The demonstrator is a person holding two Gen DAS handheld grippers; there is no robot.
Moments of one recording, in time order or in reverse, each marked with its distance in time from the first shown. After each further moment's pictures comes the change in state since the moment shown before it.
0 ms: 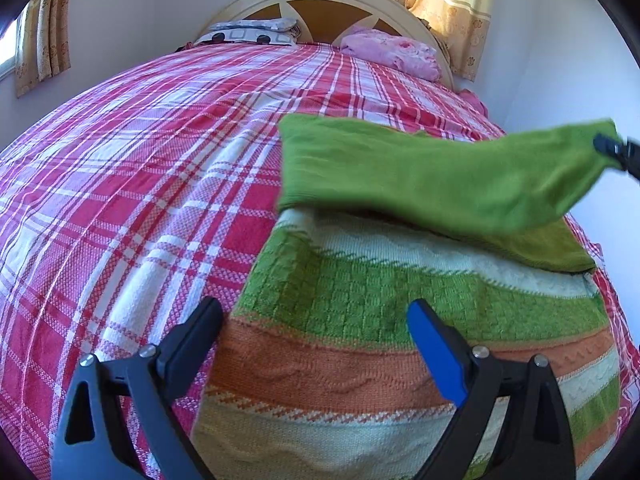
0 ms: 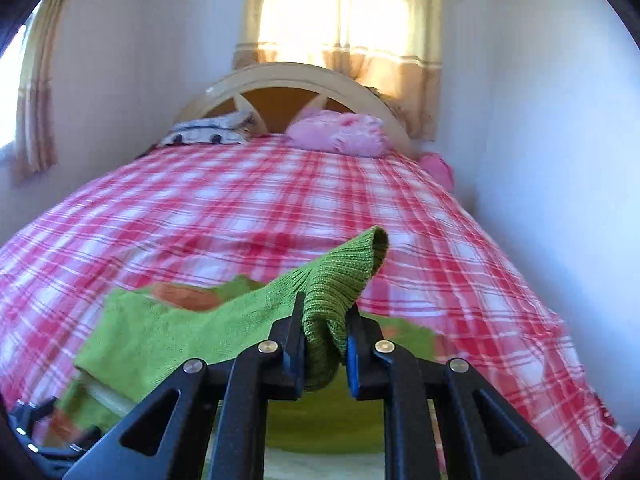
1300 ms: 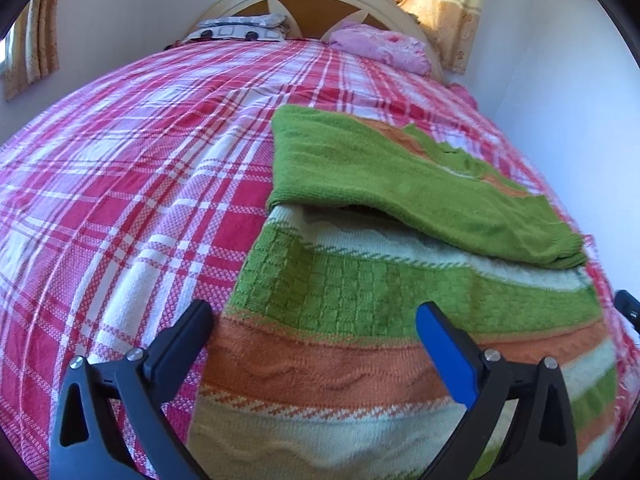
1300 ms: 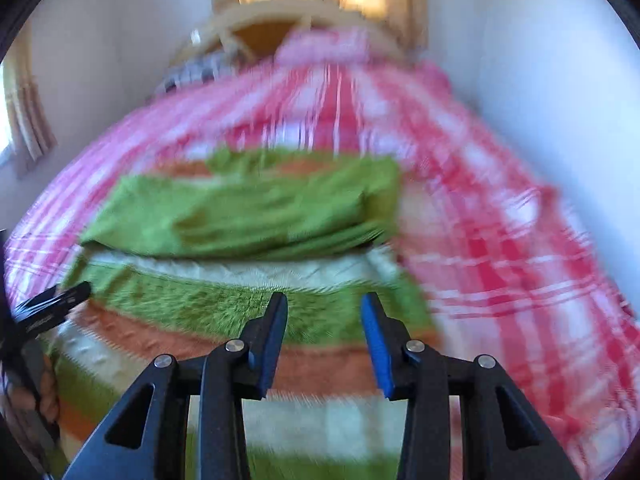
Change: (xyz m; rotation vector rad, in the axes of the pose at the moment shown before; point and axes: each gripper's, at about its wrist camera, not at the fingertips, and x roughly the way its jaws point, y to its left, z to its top) left arm 0.000 0.006 0.000 0.018 0.016 -0.071; right arm -0.062 -0.055 -0.121 0.094 0.179 0.073
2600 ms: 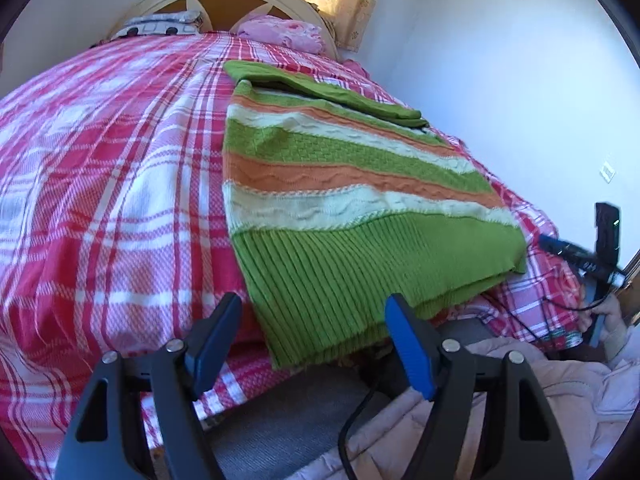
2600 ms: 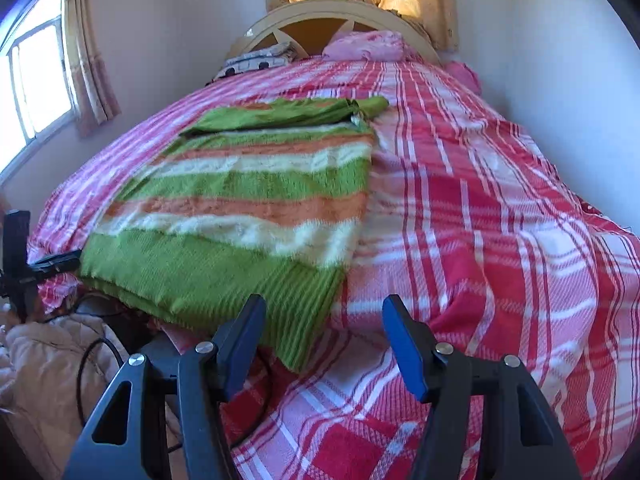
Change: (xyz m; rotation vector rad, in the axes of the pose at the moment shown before) left arm -0.168 0.050 -0.182 0.157 0.064 -0.340; right arm -0.150 -0.064 -0.188 -0.076 0.060 0.184
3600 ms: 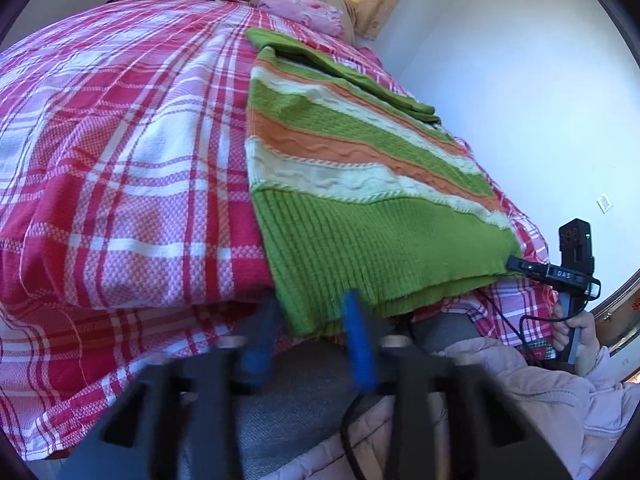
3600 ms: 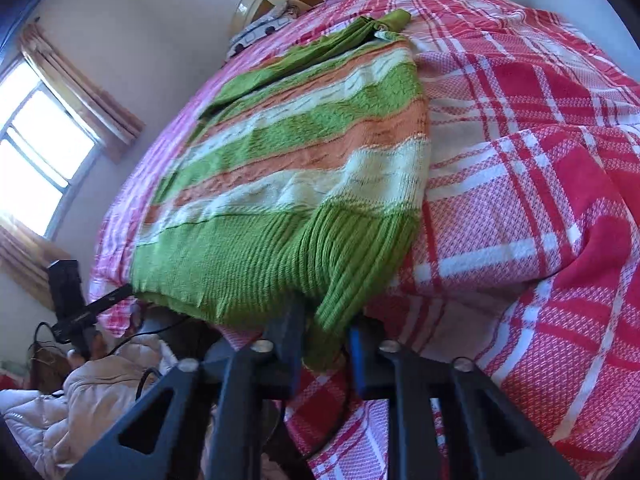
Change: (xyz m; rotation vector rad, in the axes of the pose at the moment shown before) left arm 0.002 0.019 -0.011 -0.131 0.075 -0.045; right arm 0.057 -0.005 -0.004 0.239 0.185 0.306
